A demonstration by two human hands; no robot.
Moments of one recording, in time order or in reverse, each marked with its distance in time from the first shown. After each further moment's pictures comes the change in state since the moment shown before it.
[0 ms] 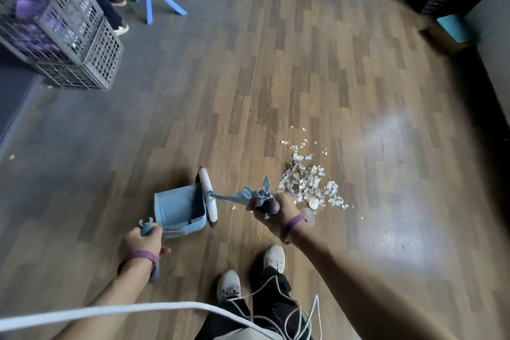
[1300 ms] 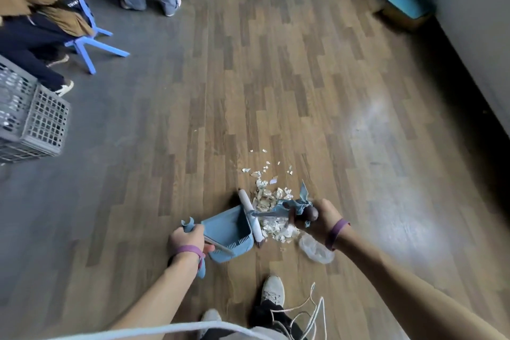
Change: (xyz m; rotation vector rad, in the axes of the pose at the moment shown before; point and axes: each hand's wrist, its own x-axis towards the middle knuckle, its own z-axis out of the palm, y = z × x) left_hand -0.154 0.205 0.322 0.047 -0.125 0.018; right_hand 0.047 0.181 -0.339 -0.029 0.165 0.069
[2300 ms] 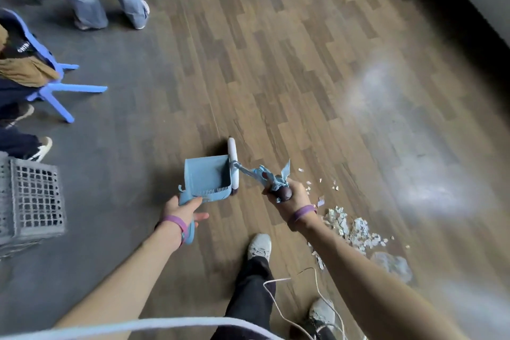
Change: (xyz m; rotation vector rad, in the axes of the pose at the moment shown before) left_hand 0.353 0.316 -0.034 0.215 -0.427 0.112; right_hand 0.369 -0.209 0.123 0.448 0.329 0.234
